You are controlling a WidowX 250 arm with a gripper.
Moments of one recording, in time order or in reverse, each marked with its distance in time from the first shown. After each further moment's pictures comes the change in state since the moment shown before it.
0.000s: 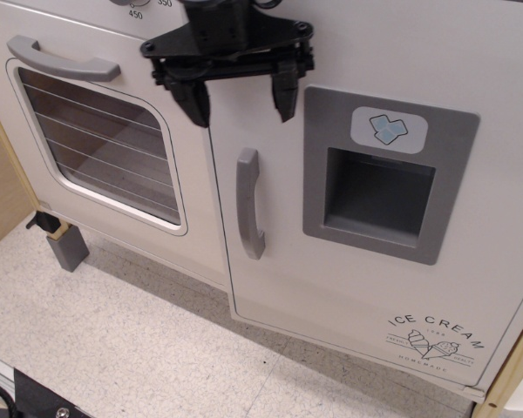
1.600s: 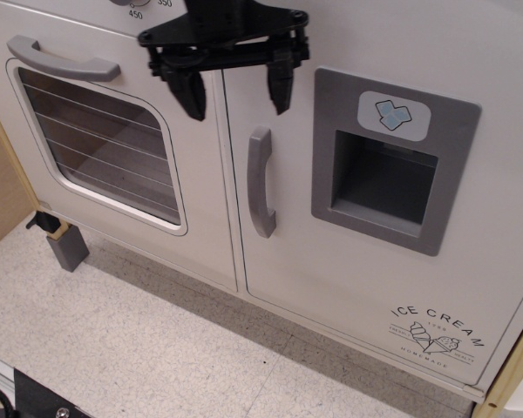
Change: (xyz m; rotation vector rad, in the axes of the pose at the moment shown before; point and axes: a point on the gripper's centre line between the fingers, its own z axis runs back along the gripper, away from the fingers) arm 0.002 0.009 0.003 0.011 0.057 0.008
